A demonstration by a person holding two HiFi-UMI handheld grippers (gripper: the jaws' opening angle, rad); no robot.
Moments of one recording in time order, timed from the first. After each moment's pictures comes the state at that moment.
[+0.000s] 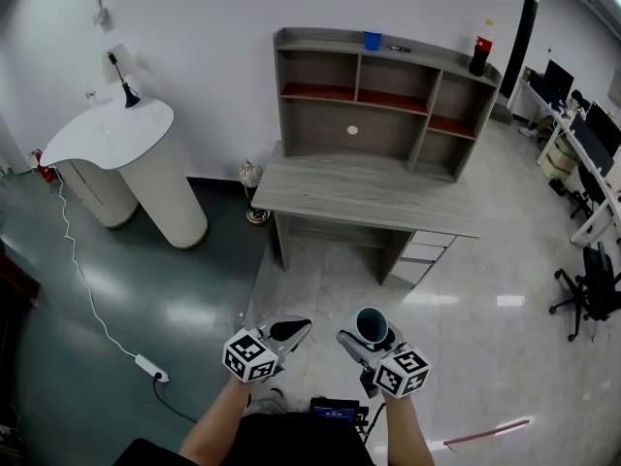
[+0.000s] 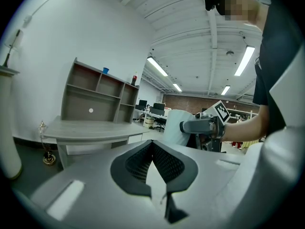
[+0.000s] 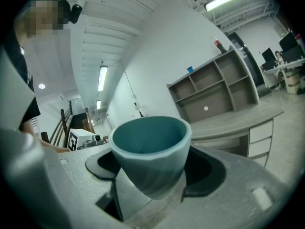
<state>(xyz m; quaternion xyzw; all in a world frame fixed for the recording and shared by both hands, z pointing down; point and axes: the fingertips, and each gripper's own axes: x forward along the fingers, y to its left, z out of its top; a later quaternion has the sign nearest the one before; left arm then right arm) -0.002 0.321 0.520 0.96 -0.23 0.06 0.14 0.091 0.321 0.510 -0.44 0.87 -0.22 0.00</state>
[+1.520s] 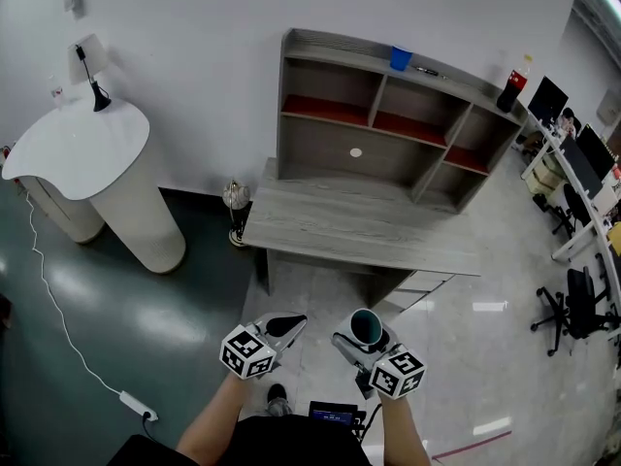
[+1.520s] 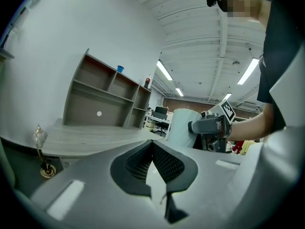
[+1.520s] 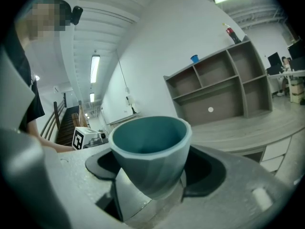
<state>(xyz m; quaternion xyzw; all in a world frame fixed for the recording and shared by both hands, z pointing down) -0.053 0.111 0.534 0.96 -0.21 0.04 0.16 0.034 0.130 0.513 -0.46 0.86 -0.21 -0.04</state>
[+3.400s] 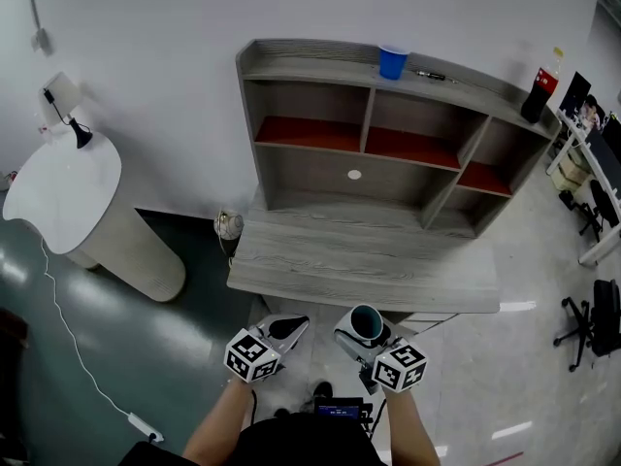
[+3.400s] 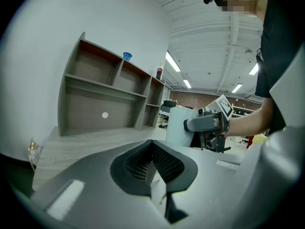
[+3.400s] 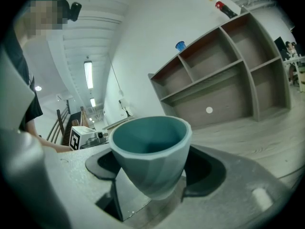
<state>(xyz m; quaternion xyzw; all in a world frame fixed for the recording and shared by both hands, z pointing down) 0.031 -0.061 0.545 0.95 -0.24 0.09 0.15 0.116 -0.056 0.533 -0.42 0.87 -0.24 -0.03</state>
